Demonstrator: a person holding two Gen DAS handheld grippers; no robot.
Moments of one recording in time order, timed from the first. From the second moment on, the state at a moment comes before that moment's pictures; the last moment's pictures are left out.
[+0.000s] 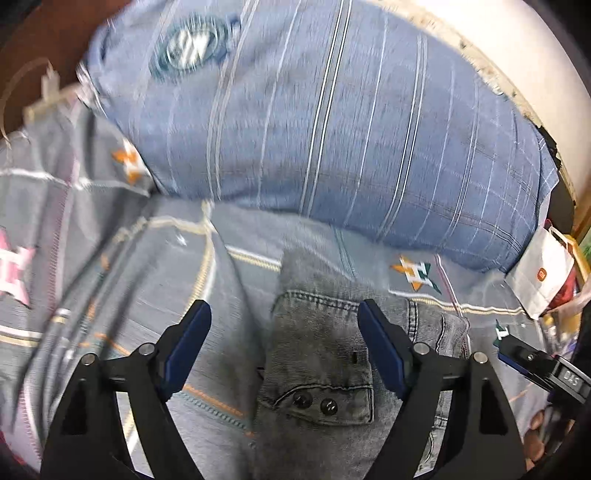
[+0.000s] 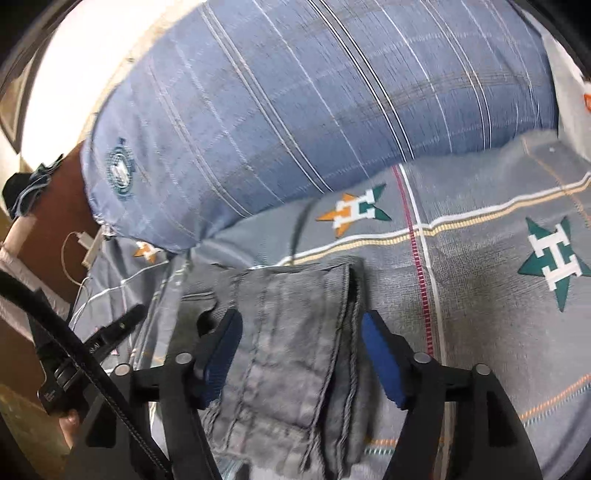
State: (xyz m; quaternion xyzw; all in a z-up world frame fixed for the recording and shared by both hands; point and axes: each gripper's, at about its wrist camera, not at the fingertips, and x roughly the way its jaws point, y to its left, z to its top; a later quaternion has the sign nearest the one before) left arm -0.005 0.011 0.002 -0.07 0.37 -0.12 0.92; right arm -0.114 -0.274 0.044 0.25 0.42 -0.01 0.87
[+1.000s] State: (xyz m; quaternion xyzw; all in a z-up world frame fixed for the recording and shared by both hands) left arm -0.131 -0.008 -0.006 0.08 0.36 -0.08 0.93; right arm -0.222 -0.181 0.066 0.14 0.39 -0.02 0.91
